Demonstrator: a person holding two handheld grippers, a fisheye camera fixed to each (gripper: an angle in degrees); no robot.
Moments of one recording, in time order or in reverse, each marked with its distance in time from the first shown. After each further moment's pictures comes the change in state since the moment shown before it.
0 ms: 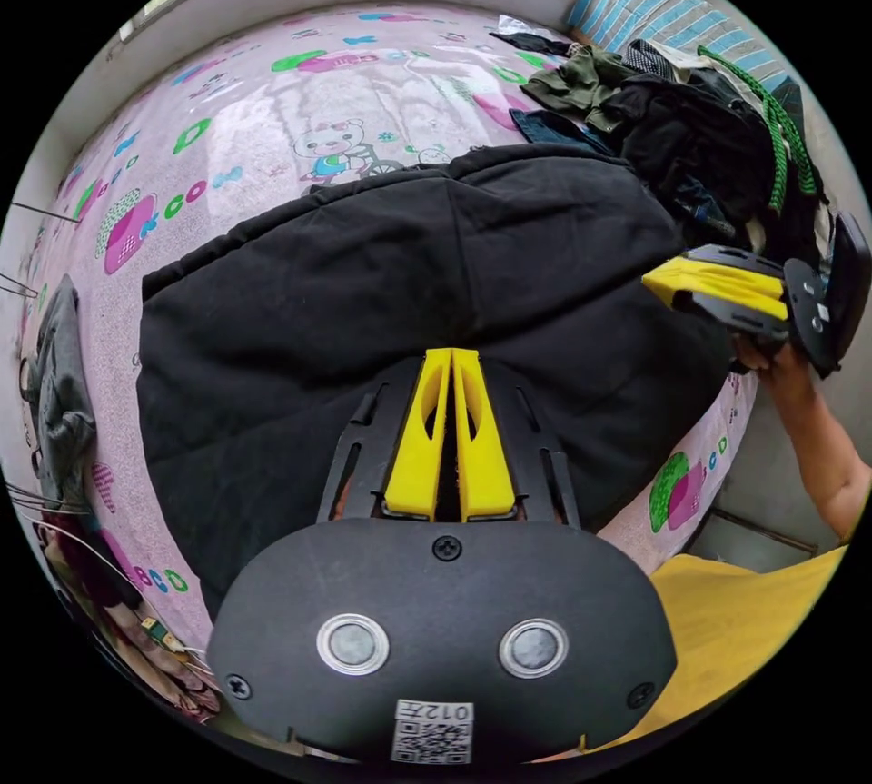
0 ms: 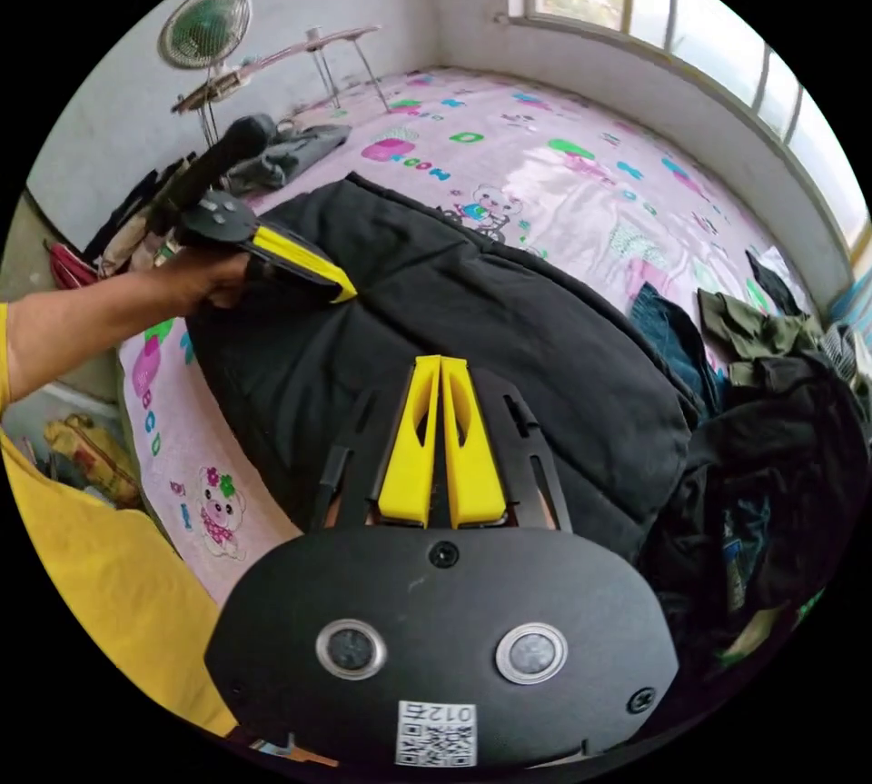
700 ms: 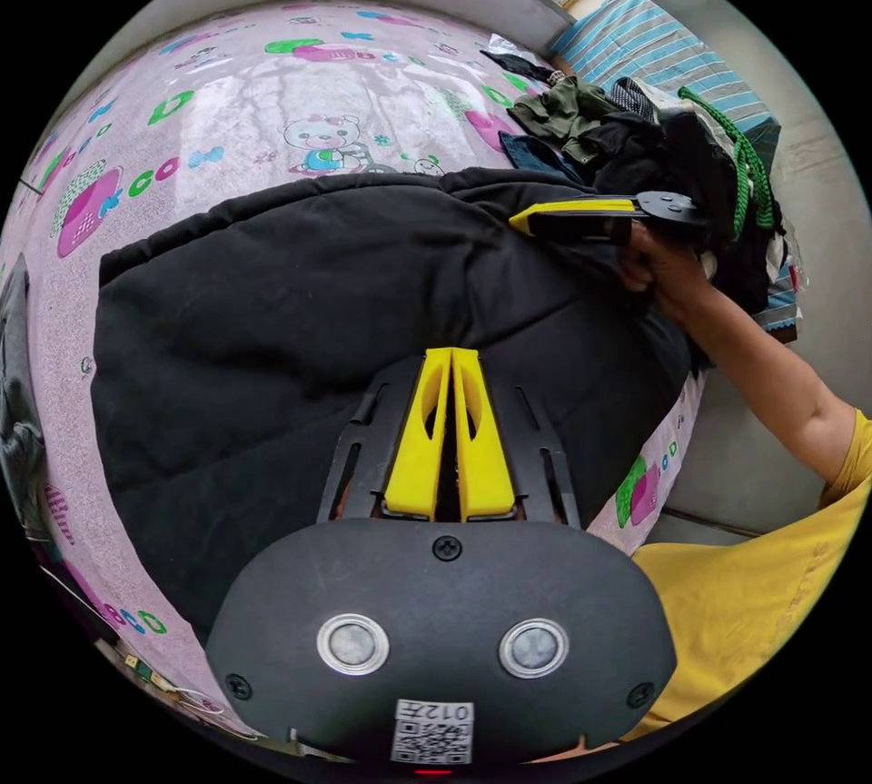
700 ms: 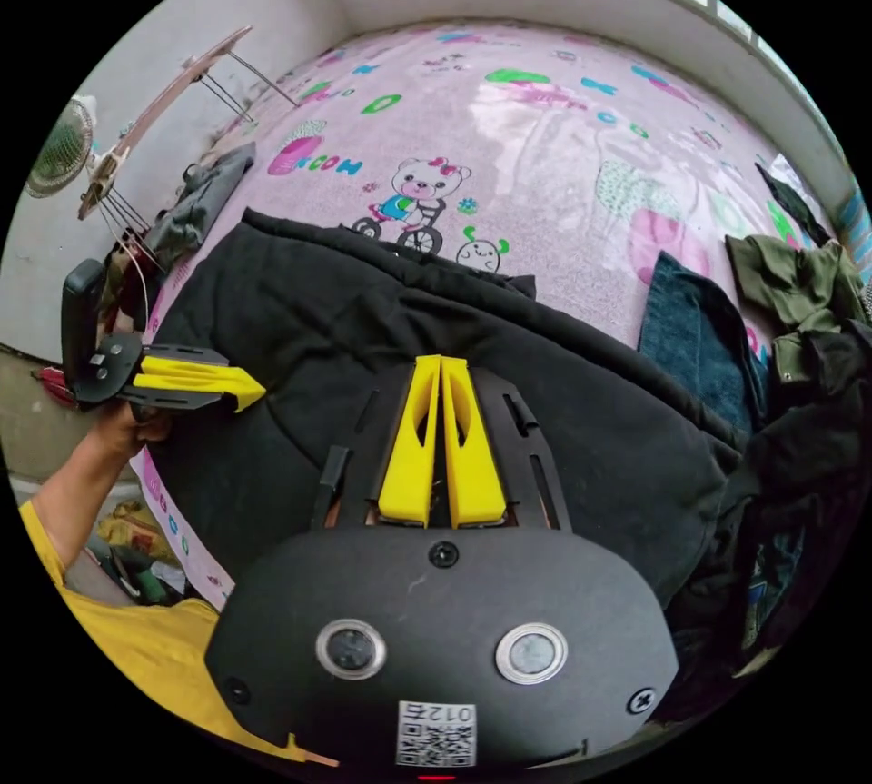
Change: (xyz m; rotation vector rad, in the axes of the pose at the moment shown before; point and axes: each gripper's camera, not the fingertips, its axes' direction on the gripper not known) left arm -0.085 0.043 -0.021 0.054 0.201 -0.024; right arm 0.108 -0.080 0.126 -0.039 -0.103 0.248
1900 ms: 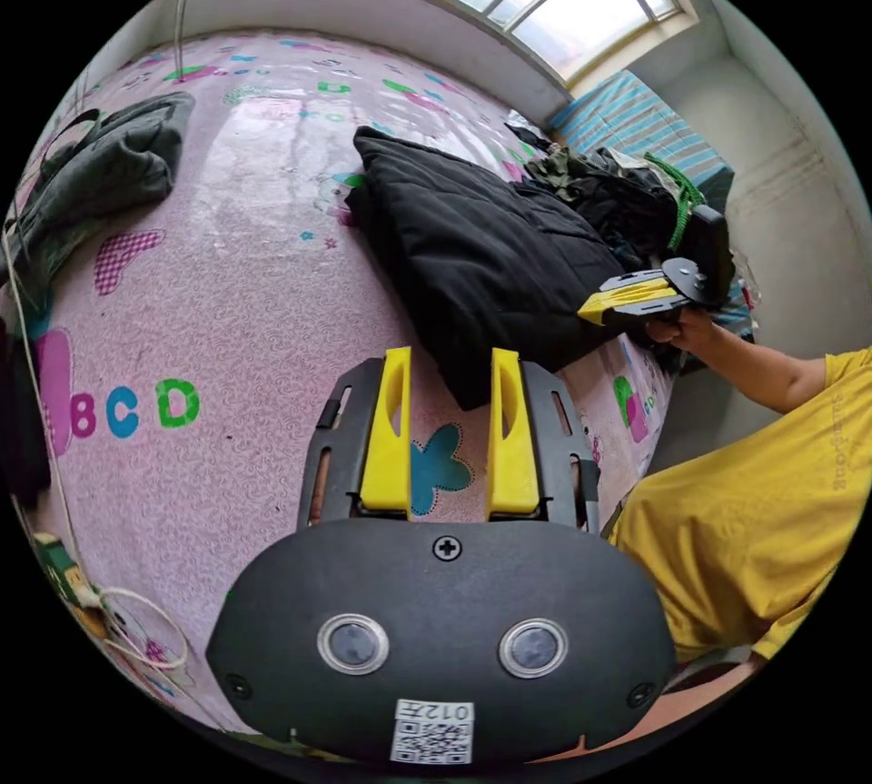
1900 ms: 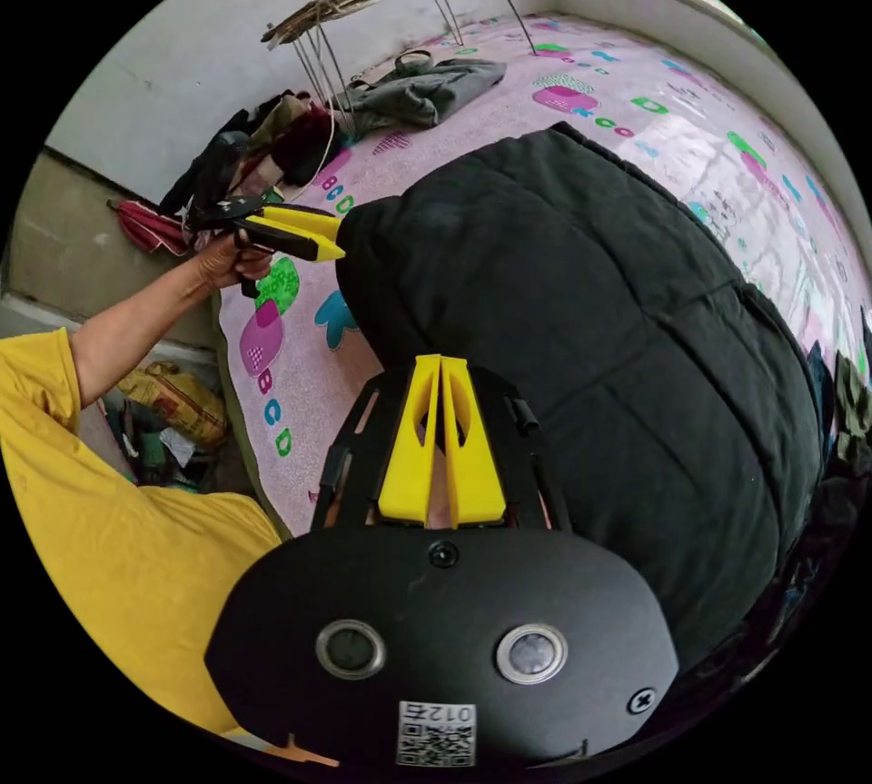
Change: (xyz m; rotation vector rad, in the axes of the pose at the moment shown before) left arm -0.191 0.320 -0.185 0.196 0.124 -0.034; right arm -0.186 0.115 0.047 -0.157 -0.224 -0.313
